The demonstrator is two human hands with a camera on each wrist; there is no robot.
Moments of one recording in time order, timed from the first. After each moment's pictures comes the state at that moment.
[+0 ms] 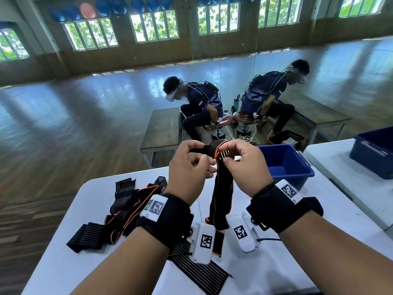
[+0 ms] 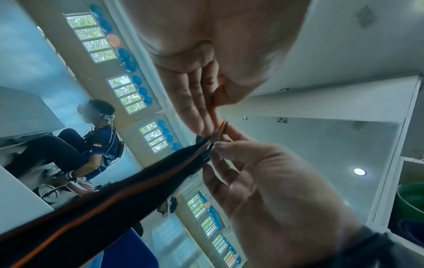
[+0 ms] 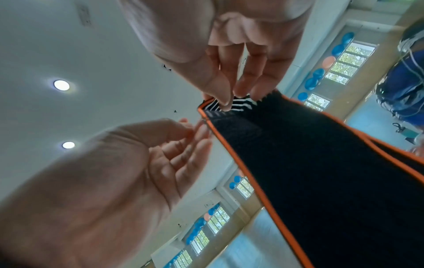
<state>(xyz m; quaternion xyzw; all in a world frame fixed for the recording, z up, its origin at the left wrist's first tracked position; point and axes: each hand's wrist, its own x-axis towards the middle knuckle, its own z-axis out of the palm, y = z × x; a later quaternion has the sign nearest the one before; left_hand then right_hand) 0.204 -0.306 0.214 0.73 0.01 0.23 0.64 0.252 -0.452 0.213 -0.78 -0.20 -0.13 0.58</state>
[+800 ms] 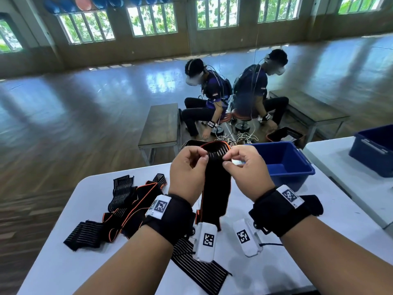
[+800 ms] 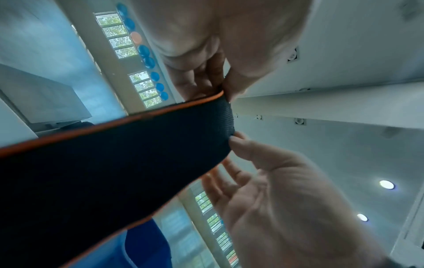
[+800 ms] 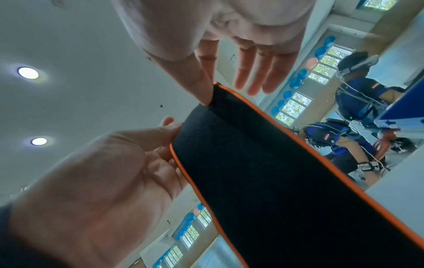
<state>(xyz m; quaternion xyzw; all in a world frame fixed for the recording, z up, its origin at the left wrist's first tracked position) 0.223 -0.298 0.182 0.74 0.02 0.30 0.60 0.263 -0.455 0.180 -0.77 -0.18 -0.12 0.60</state>
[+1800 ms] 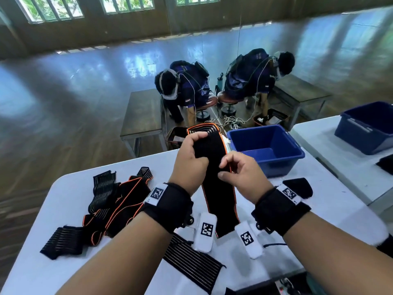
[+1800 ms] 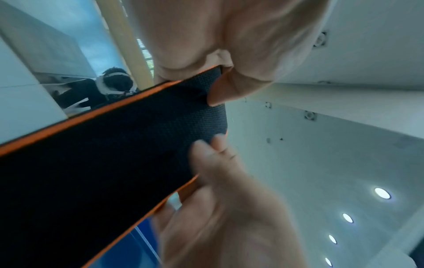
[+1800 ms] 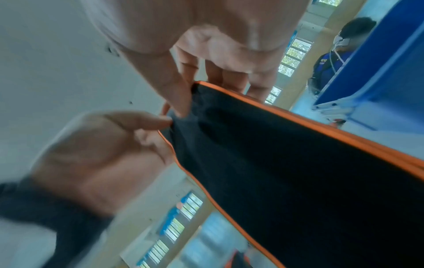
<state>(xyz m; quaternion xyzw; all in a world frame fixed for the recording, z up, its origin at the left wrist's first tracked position) 0.265 -0.312 0.159 0.72 -0.01 0.14 0.68 0.276 -0.475 0.138 -0.76 -0.21 0.01 0.62</state>
